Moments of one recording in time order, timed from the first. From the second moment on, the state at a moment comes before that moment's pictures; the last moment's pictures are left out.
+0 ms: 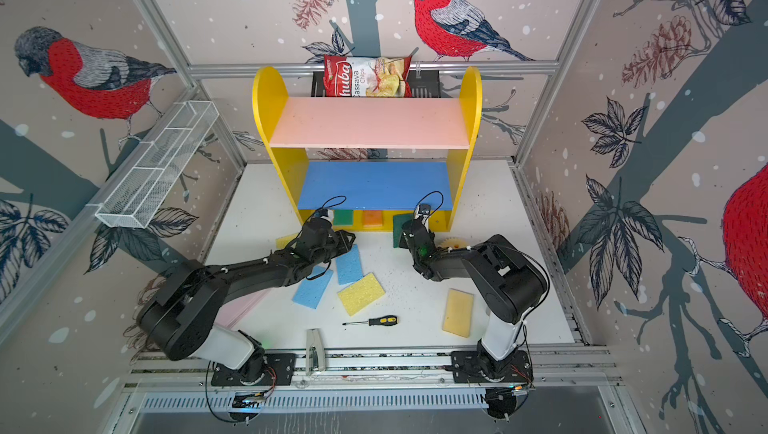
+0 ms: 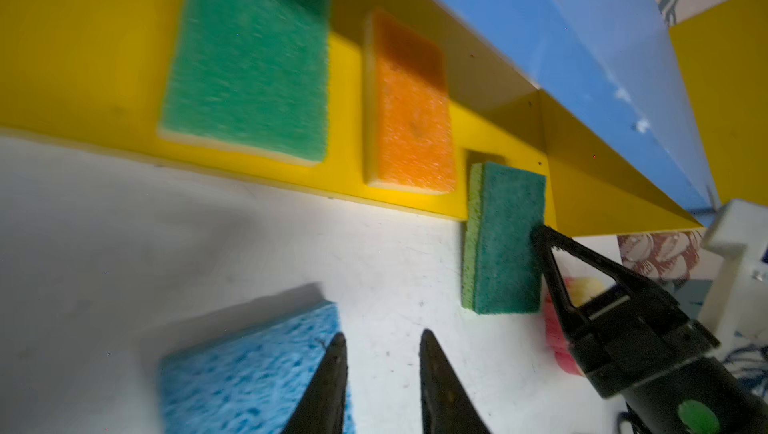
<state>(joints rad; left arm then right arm) -0.61 1.56 0.69 0.25 0.07 -0.83 0.66 1.76 0.69 0.49 0.39 0.55</state>
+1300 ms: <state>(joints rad) -0.72 1.54 0.88 0.10 -0.12 -0.78 0.78 1.55 0.42 0.52 0.13 0.77</state>
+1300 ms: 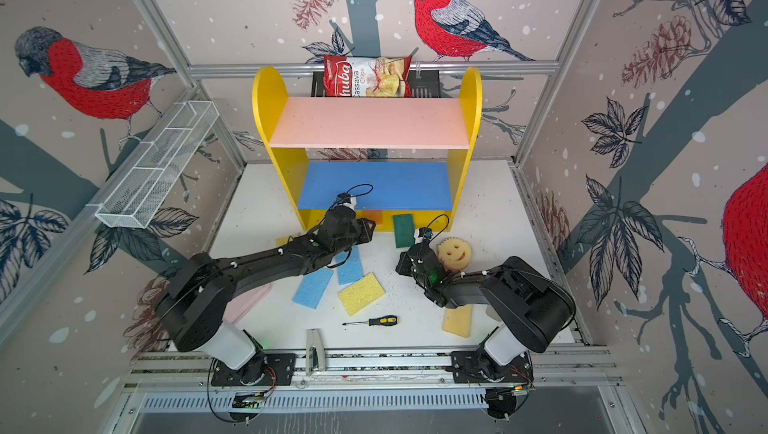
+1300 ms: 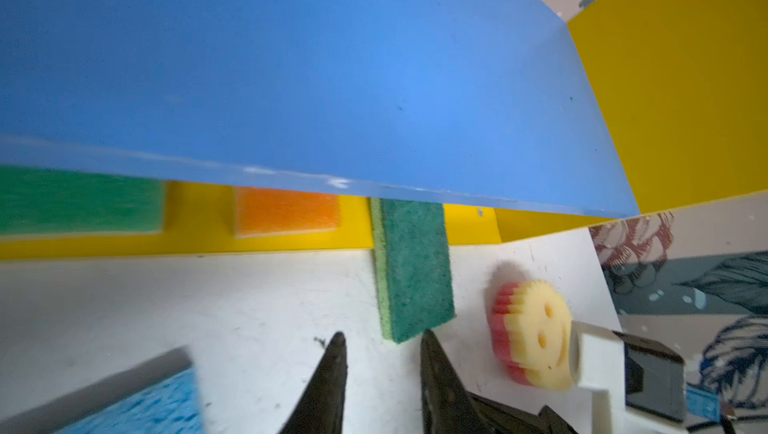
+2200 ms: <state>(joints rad) -0.66 1.38 0.71 0.08 -0.29 -0.75 0.68 1.78 0.49 0.70 0.08 0.84</state>
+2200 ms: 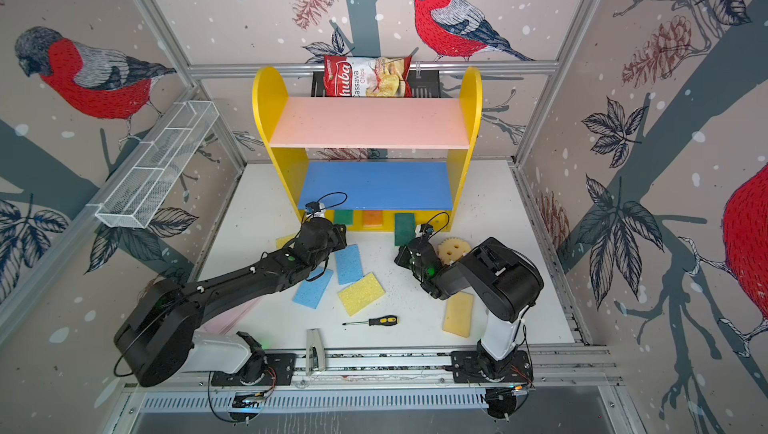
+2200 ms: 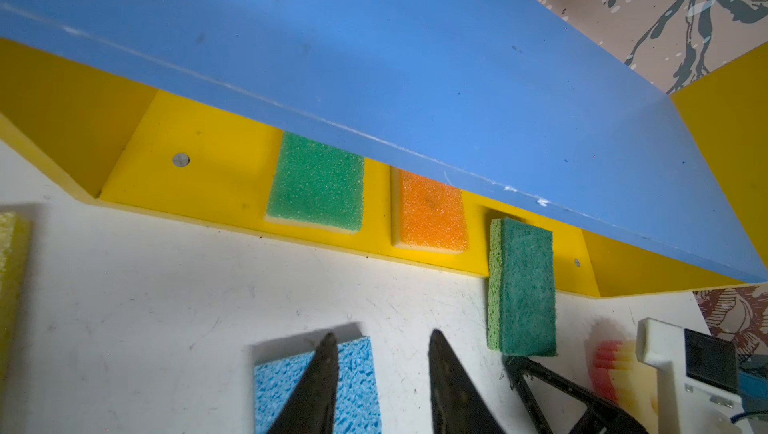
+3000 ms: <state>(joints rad) -0.66 1.43 0.74 0.06 -0.24 -0.79 0.59 1.75 0.45 0.71 0.08 0.83</state>
